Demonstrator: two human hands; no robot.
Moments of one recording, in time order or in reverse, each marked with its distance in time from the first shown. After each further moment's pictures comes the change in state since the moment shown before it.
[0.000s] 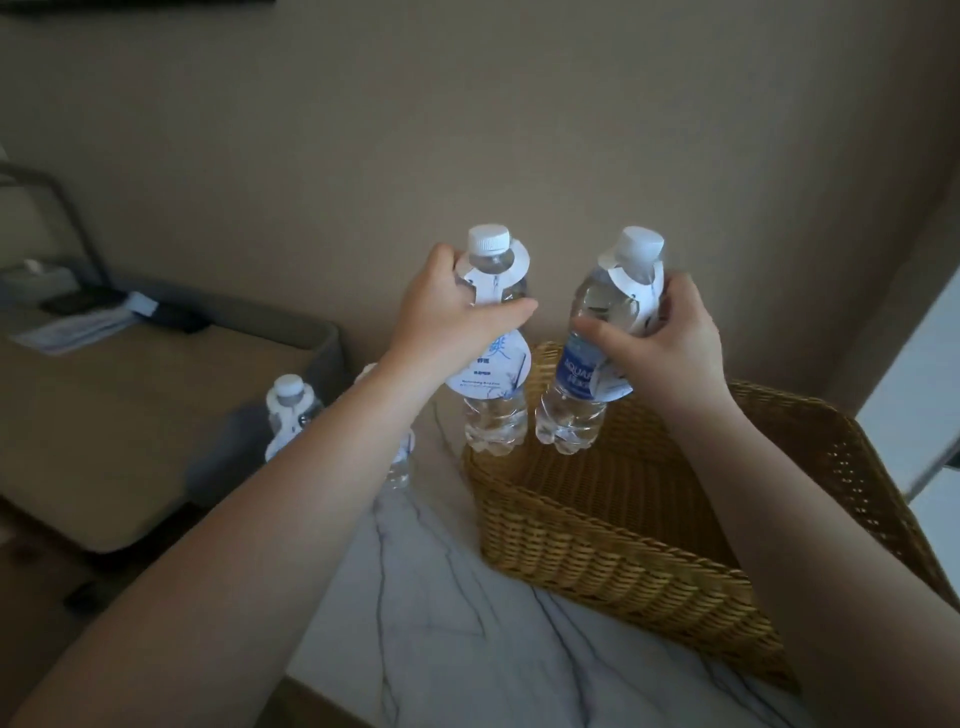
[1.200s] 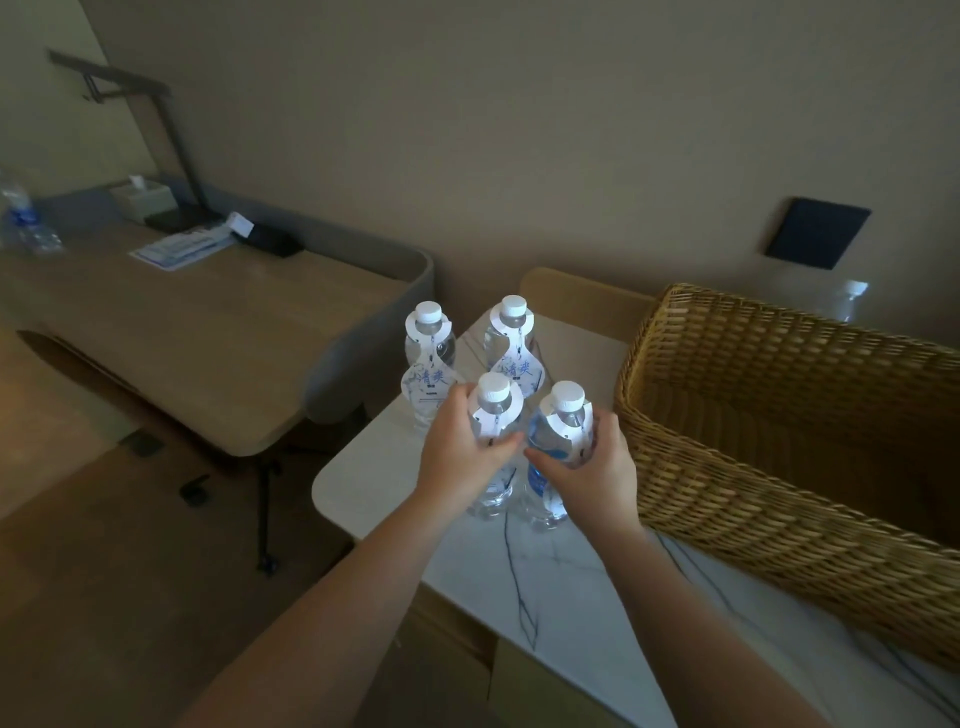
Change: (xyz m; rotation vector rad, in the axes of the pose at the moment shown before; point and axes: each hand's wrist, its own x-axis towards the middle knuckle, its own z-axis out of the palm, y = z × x) left_hand -0.097 -0.214 -0.070 0.064 0.012 -0.215; right_hand -0.163 0.051 0.191 -0.062 -0.239 0.256
